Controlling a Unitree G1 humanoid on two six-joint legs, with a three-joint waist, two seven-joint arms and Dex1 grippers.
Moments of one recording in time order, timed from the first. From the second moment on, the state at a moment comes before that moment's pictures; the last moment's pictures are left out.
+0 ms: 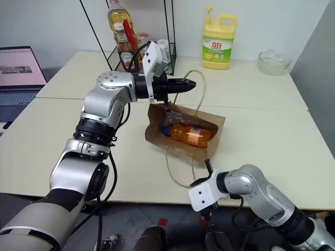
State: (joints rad) left arm -1.18 0.36 -0.11 0.57 -0.23 0.28 -1.10; right arm -0.30 -0.72 0.55 -0.44 -0.41 0.09 1.04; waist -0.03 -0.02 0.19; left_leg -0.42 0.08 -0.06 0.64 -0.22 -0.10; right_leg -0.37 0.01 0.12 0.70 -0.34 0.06
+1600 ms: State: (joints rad) left arm -1.15 0.35 -0.03 0.52 -0.35 0.48 -1.19; right arm -0.77 -0.45 0.54 -0.46 -0.07 0.89 0.62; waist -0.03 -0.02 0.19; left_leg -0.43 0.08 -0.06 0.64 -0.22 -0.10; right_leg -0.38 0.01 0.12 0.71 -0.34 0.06
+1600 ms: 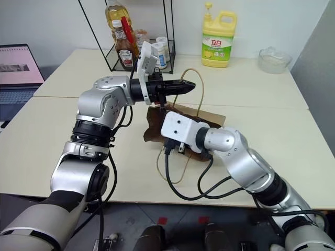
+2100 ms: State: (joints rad) left arm -1.15 0.35 -0.03 0.52 -0.36 0.49 -1.19; right arm -0.84 -0.39 0.66 -0.21 -0.24 0.85 0.61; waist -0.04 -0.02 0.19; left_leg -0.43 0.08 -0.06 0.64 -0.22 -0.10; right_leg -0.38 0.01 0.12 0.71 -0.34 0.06
